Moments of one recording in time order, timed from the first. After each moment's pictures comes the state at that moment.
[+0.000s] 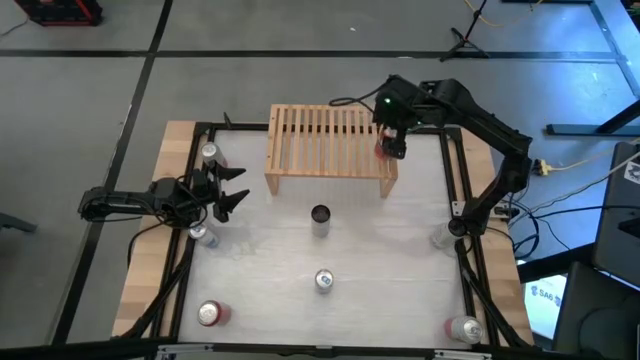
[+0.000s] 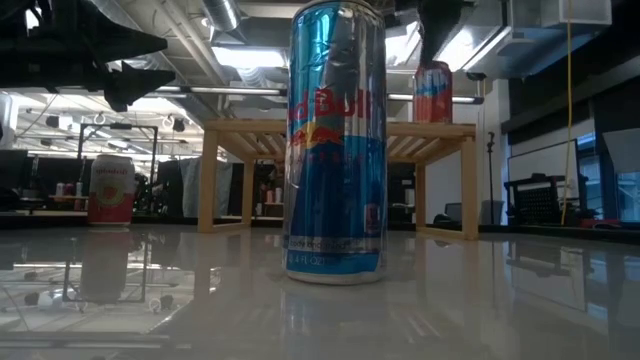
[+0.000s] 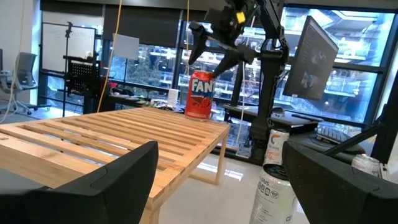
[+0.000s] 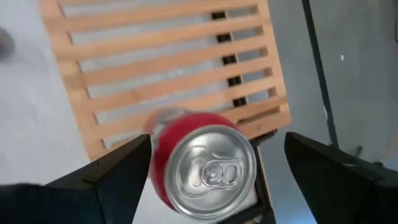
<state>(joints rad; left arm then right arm) -0.02 0.02 0.01 0.24 -0.35 -0.10 -0.42 1.66 2.02 -1.49 0.22 -0.27</state>
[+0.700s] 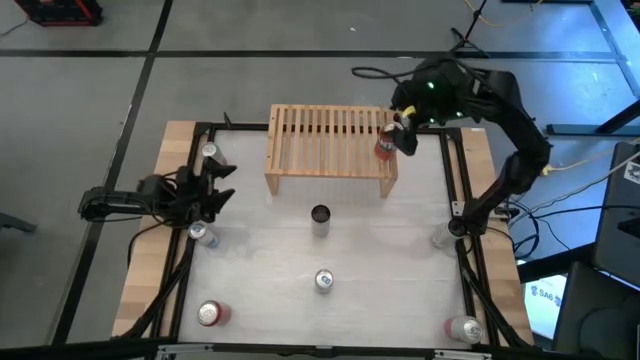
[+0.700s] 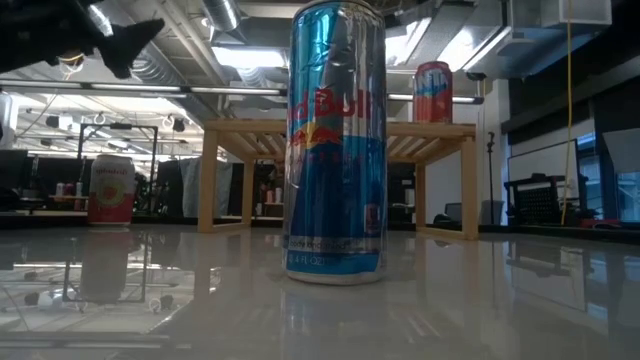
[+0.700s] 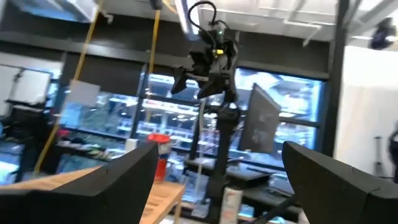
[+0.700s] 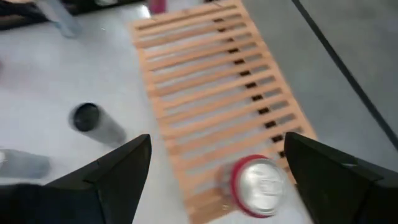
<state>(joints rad) -0.02 0.02 0.03 0.48 -0.19 -0.12 -0.32 1.62 2.34 -1.52 0.02 -0.05</state>
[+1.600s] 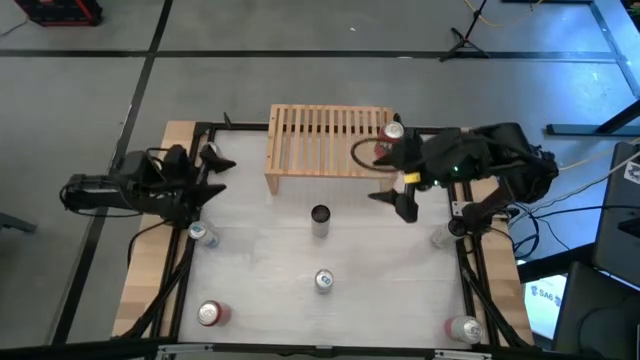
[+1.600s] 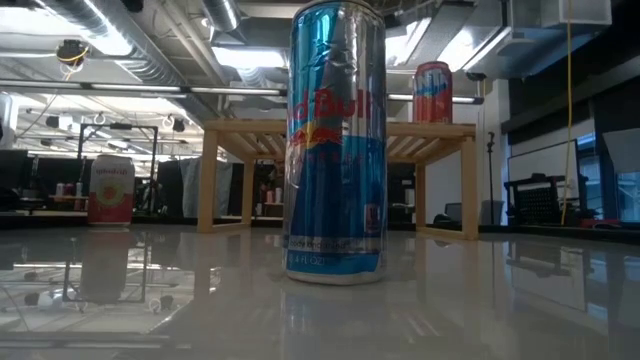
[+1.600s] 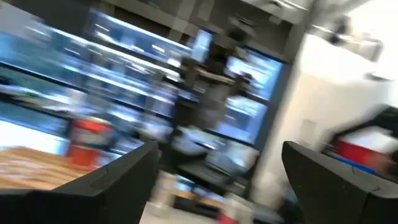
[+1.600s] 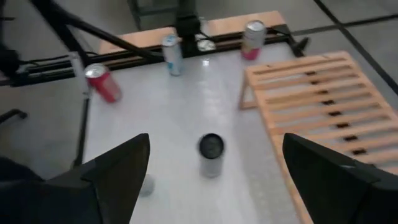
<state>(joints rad) -0.03 0.35 0.52 0.14 0.01 -0.37 0.24 1.63 2.34 -1.37 0.24 0.30</state>
